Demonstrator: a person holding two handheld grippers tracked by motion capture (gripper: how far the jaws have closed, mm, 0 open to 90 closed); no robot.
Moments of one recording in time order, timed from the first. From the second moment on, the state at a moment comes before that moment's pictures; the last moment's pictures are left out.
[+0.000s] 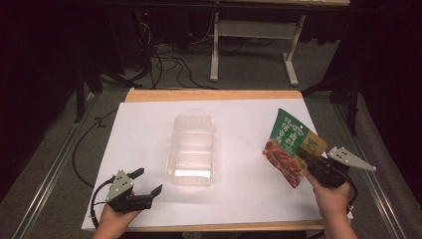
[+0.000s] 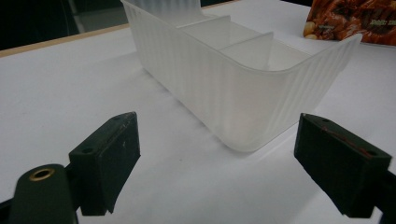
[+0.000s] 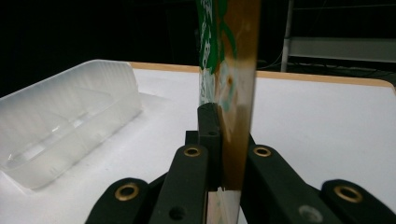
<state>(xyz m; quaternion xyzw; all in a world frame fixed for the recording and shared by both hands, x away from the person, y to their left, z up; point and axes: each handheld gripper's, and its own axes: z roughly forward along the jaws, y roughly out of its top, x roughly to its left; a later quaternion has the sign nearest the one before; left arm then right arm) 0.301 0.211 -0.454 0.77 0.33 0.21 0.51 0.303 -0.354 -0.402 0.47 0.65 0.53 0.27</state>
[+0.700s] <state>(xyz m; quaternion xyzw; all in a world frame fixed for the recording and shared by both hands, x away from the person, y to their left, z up) 0.301 0.212 -0.454 0.77 0.33 0.21 0.51 0.296 -0.352 -0.392 0.43 0.65 0.56 0.27</state>
